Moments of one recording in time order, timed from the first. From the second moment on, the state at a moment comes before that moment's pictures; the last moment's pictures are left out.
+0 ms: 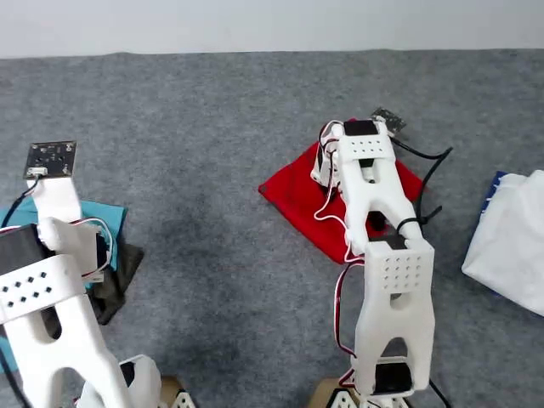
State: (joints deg) left arm -26.3 -36.2 27.2 97.8 -9.4; right arm -7.4 48.5 -32.4 80.2 -44.5
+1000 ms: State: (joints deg) left arm -26.3 -36.2 27.2 98.3 -9.4; right arm 4.0 30.8 -35.2 100.3 -17.4
